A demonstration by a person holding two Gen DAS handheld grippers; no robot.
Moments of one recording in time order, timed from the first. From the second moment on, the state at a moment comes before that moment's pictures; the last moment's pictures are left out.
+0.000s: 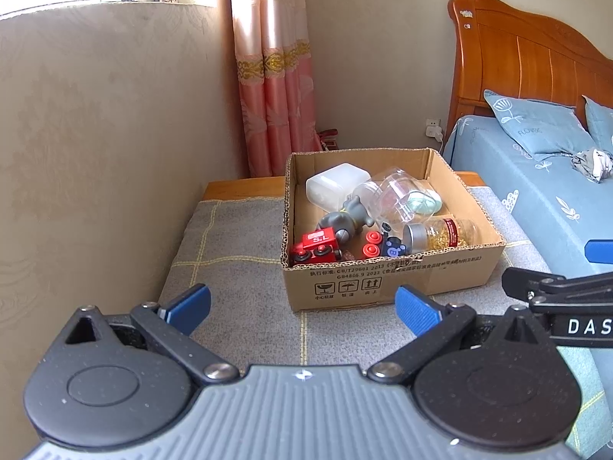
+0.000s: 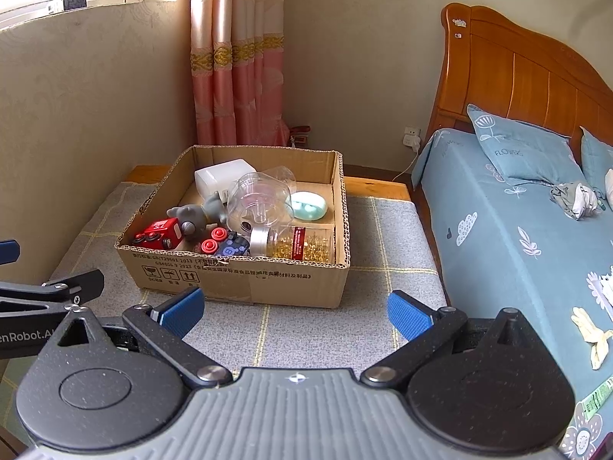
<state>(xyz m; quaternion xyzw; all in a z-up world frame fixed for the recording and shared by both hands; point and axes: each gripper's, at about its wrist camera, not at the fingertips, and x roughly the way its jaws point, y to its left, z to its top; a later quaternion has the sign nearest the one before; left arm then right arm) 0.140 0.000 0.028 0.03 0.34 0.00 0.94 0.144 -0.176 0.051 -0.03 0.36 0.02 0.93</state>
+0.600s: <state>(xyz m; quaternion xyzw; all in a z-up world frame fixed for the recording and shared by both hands) 0.137 -0.003 0.030 0.03 0.34 0.00 0.94 0.142 -0.178 0.052 -0.03 0.36 0.02 0.93</state>
